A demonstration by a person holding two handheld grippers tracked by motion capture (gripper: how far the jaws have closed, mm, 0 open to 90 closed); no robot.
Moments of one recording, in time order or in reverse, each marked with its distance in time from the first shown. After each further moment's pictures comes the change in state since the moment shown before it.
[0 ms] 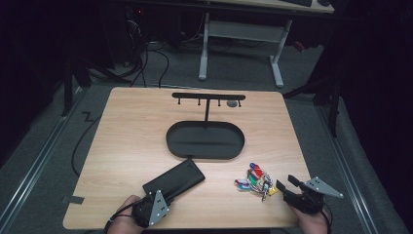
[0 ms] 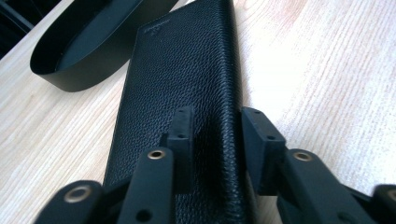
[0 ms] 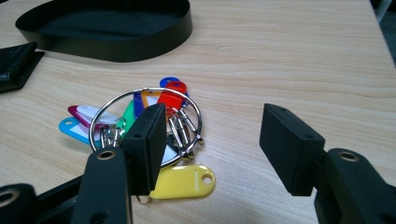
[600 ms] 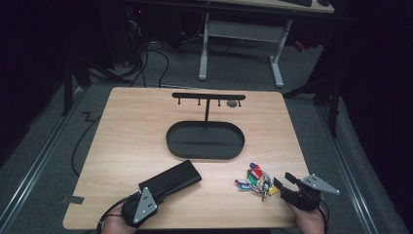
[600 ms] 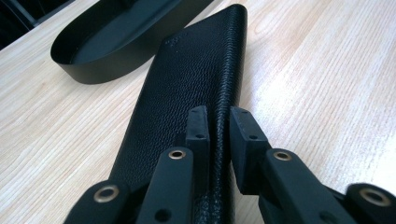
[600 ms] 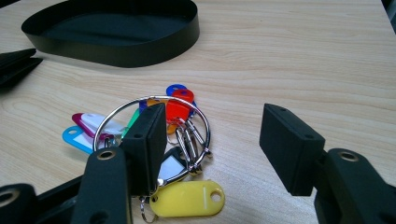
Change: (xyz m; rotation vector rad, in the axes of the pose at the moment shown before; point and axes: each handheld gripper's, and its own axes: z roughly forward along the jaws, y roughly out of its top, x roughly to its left) left arm 0.018 -0.008 -0.023 -0.074 -0.033 -0.138; right arm 0.003 0.006 0.008 -0.005 0.016 -0.003
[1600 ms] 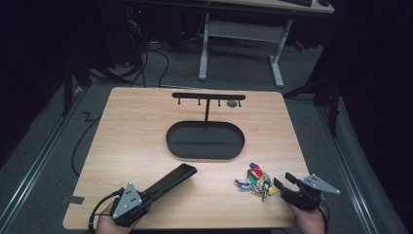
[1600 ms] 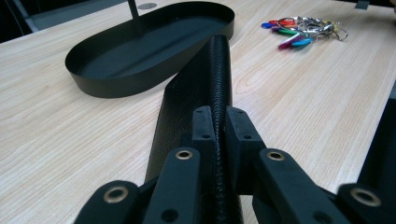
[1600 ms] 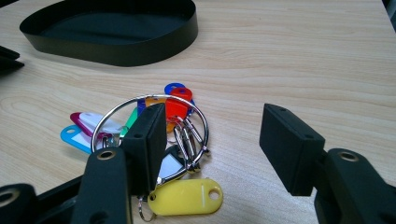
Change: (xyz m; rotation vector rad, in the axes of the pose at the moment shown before) left arm 0.015 0.007 -0.028 -0.143 -0.061 -0.219; right arm -0.002 -0.001 0.001 0.004 0.002 0.003
